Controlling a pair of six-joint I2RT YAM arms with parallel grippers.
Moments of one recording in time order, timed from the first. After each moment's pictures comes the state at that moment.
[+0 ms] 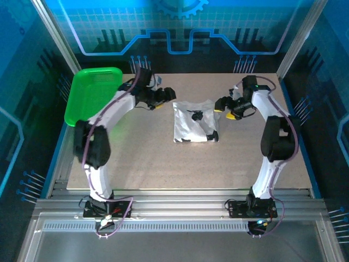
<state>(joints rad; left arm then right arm) -0.30 1.94 1.68 -0.64 0.45 -0.64 0.00 1.98 1.60 -0.91 -0.58 0.23</state>
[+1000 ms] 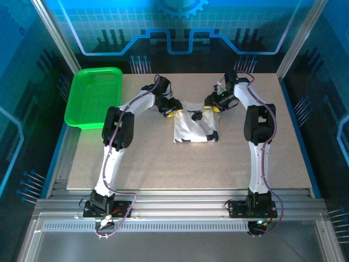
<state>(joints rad) -0.34 2.39 1.97 -0.72 0.44 -0.69 0.09 2.38 2.04 -0.99 -0.58 0.24</state>
